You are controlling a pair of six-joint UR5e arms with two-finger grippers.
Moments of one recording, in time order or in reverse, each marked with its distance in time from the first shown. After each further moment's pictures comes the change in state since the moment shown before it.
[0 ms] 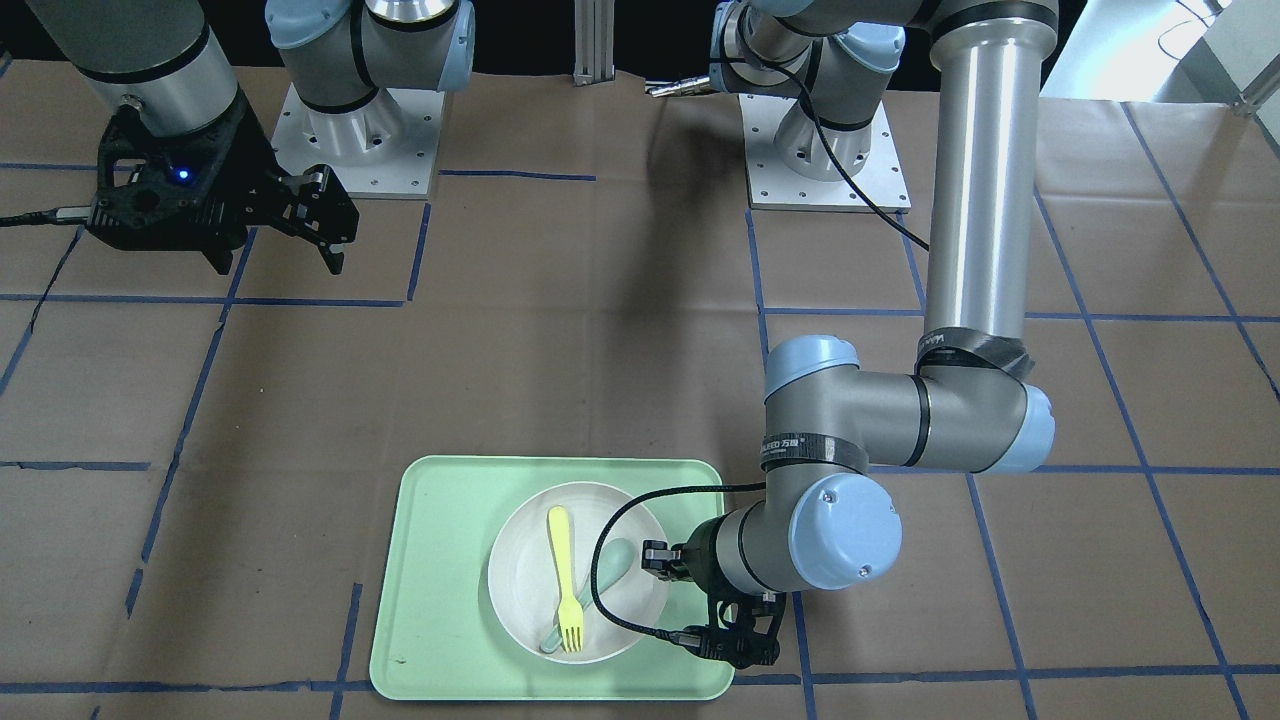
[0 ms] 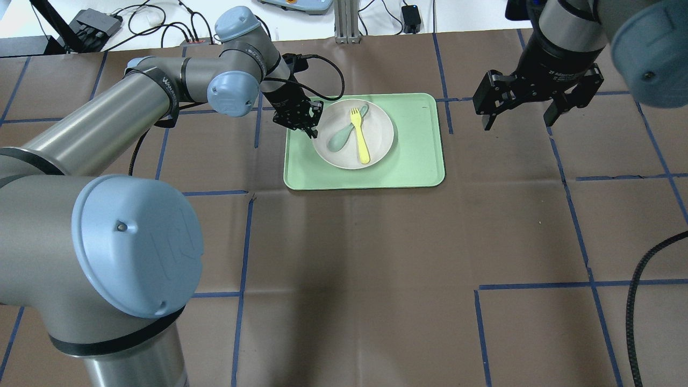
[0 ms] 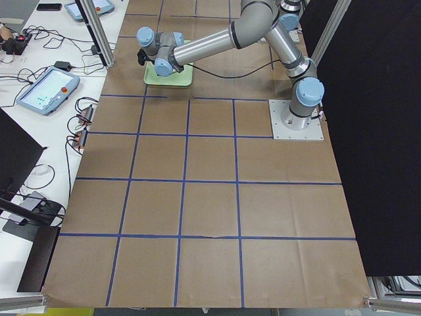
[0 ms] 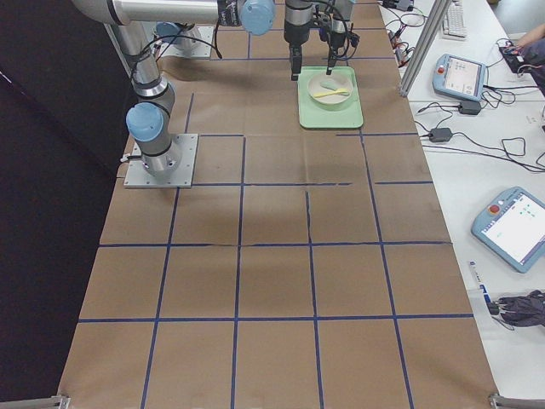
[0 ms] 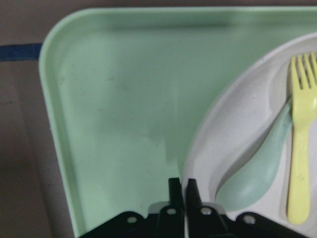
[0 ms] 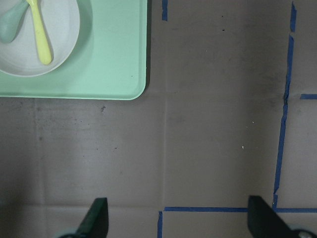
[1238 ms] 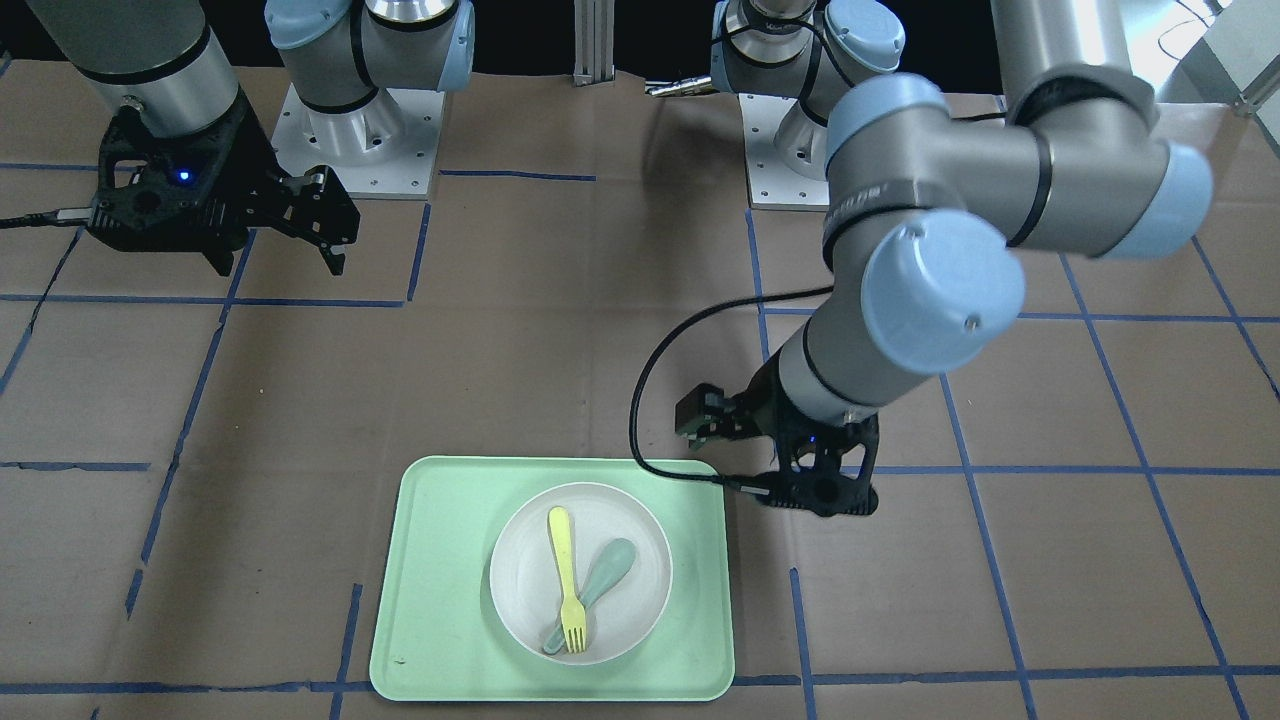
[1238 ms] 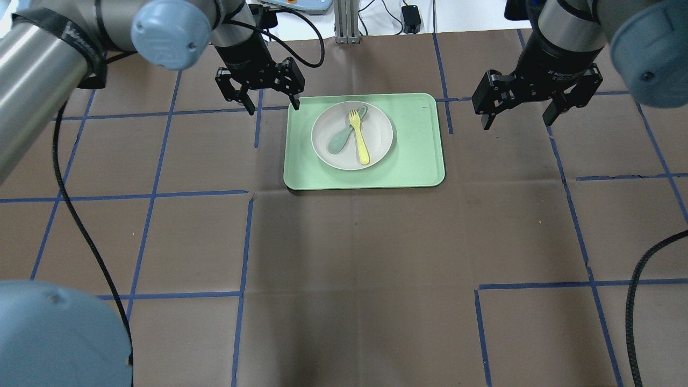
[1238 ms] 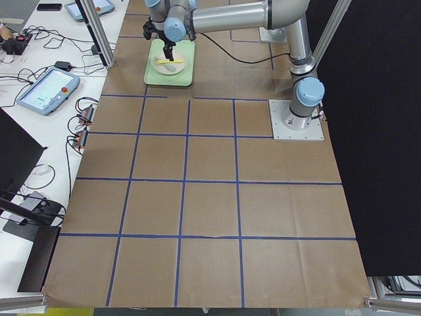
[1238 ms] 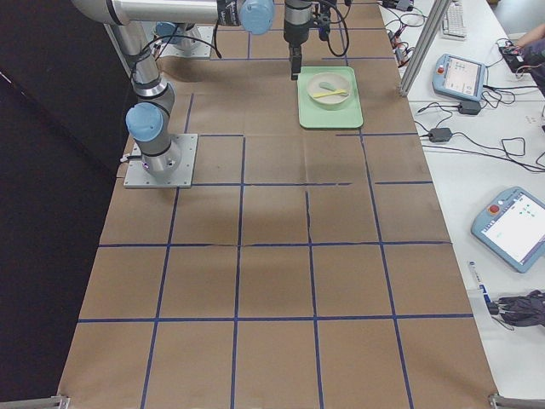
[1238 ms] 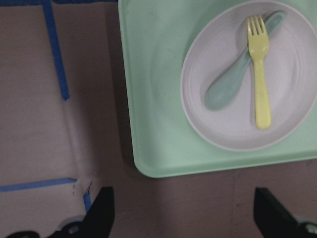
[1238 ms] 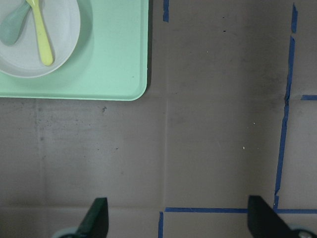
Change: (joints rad) left arm -0.002 0.360 0.013 -0.372 0.200 -0.029; right arm 0.002 0.000 0.000 -0.005 0.003 0.000
